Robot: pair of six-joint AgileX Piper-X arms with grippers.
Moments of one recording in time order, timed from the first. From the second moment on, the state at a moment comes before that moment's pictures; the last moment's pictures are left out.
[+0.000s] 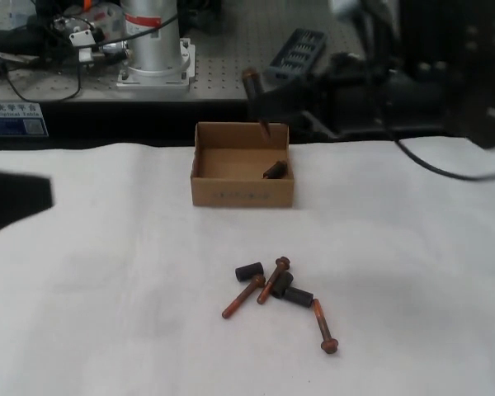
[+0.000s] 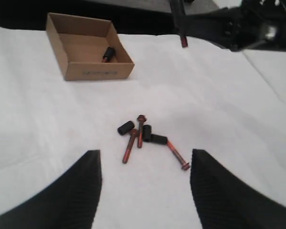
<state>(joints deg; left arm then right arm) -3.1 39.0 -42.9 29.3 33.5 -7.6 30.3 106.1 -80.0 6.1 -30.2 15.8</state>
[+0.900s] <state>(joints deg) -3.2 33.7 -42.9 34.9 31.7 -6.4 29.7 139.3 -116.0 29.0 -19.9 14.6</state>
